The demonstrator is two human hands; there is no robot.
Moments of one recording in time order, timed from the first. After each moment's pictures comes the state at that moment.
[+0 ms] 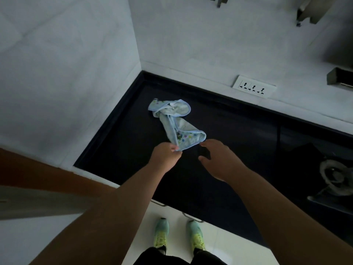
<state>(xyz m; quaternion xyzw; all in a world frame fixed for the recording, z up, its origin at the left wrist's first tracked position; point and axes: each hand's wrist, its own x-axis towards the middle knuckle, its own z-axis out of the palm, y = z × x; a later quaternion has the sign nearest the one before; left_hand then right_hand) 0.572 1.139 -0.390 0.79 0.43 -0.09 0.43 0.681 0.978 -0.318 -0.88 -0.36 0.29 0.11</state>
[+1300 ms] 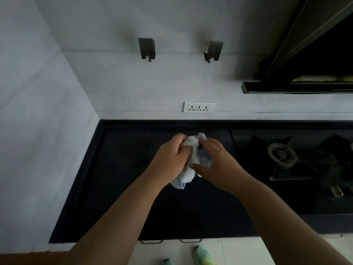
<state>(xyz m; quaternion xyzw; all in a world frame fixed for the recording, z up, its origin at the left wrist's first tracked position) 0.605 1.095 -0.220 0.85 0.09 0.04 0.52 0.664 0.921 -0.224 -0.87 -0.26 0.16 0.37</state>
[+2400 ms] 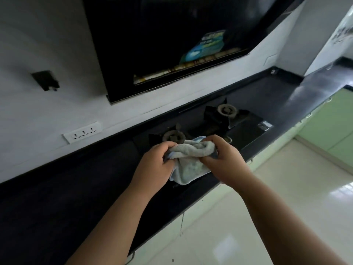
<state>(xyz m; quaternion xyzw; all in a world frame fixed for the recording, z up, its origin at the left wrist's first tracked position) 0.651 0.809 -0.200 0.86 -0.15 -0.04 0.49 0.613 0.594 -0.176 -0.89 0.05 -0.04 0.45</state>
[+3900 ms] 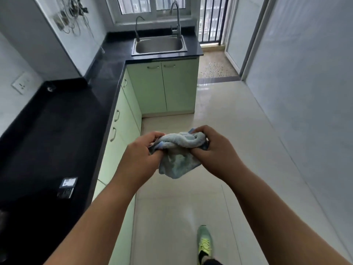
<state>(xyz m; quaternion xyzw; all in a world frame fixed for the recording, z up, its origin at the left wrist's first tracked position) 0.645 0.029 -0.197 0.71 -0.53 -0.24 0.39 0.447 -0.058 -0.209 -0.72 0.47 -0.30 0.43</state>
